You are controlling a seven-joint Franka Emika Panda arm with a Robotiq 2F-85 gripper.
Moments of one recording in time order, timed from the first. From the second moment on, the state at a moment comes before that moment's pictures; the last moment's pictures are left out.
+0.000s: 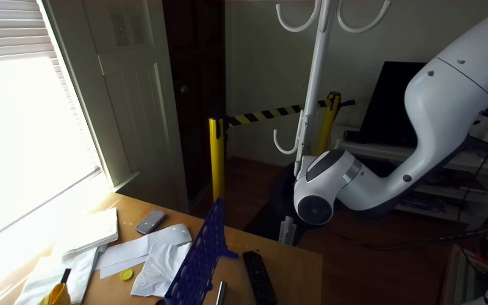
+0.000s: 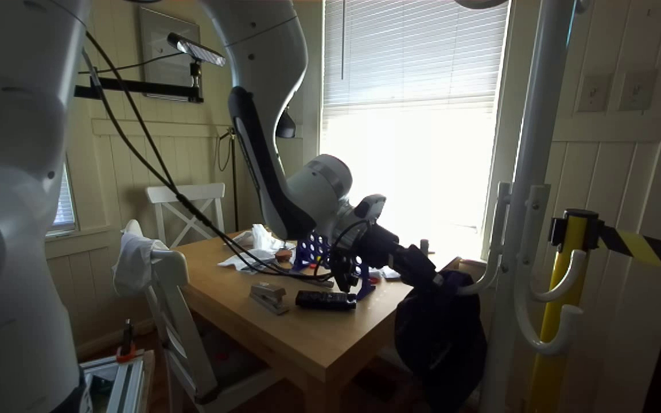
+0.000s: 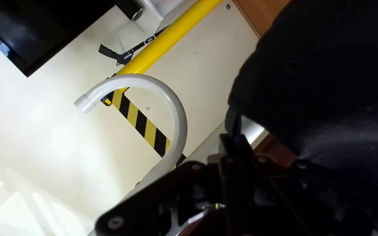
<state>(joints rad) 0.16 0.27 0.16 -2.32 -1.58 1.92 1.74</state>
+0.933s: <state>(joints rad) 0.18 0.08 0.22 -2.37 -1.48 1.99 1.61</state>
